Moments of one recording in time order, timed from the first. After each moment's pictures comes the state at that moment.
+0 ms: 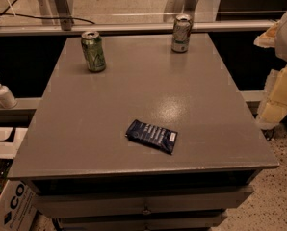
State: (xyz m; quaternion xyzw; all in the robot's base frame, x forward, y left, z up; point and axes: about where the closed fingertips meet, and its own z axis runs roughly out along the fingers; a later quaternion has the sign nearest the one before) arm 0.438 -0.217 0.976 -0.60 0.78 -0.03 0.16
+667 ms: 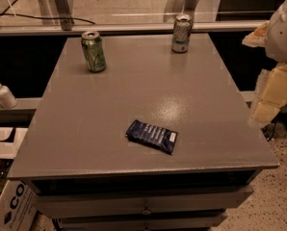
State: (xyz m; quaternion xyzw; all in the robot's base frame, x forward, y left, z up) arm 0.443 -0.200 0.974 -0.63 0.76 -0.02 0.17
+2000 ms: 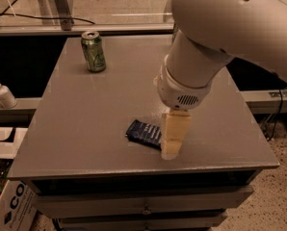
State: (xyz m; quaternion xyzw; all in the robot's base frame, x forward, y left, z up) arm 0.445 -0.045 0.876 -0.72 0.68 0.01 0.14
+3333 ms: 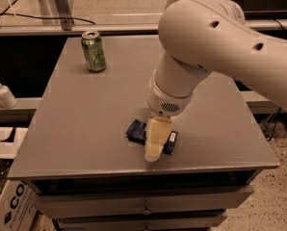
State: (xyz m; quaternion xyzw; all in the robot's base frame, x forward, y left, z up) arm 0.463 -0.021 0.829 -0.69 0.71 0.06 0.14
